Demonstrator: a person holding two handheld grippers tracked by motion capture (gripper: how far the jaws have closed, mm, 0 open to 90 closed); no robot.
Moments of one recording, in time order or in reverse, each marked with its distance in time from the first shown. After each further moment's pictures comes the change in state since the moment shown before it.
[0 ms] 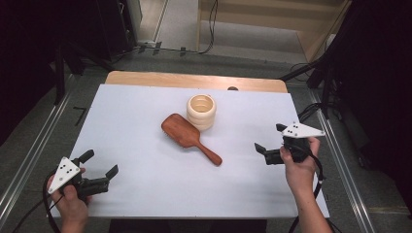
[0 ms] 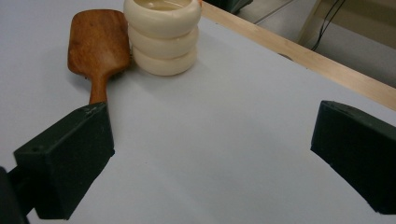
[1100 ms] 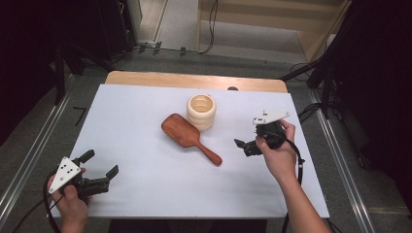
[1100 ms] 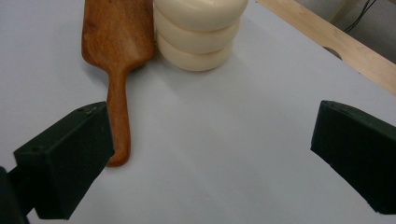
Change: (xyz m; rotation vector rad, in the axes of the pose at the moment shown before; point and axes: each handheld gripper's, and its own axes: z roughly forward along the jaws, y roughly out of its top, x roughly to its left) left arm -0.001 0.000 0.001 0.003 -0.002 0.002; right arm 0.021 0.042 0.048 0.170 0.069 -0.086
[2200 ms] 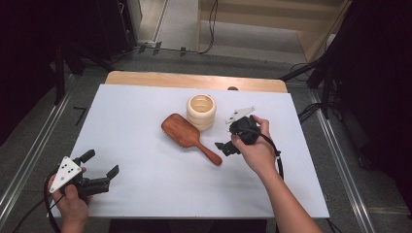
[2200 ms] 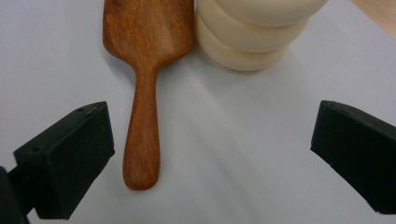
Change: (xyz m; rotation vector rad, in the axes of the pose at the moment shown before) left arm 0.000 0.000 0.001 0.003 -0.005 0.004; right arm 0.027 0.030 0.051 0.159 0.081 -0.066
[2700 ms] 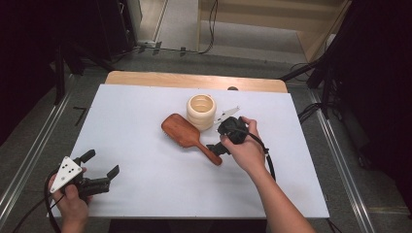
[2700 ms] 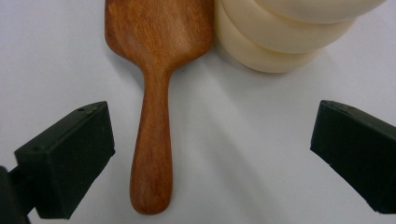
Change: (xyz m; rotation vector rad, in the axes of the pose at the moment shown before) left arm -0.001 0.000 0.001 0.004 0.000 0.007; right arm 0.010 0.013 0.030 0.069 0.031 -0.007
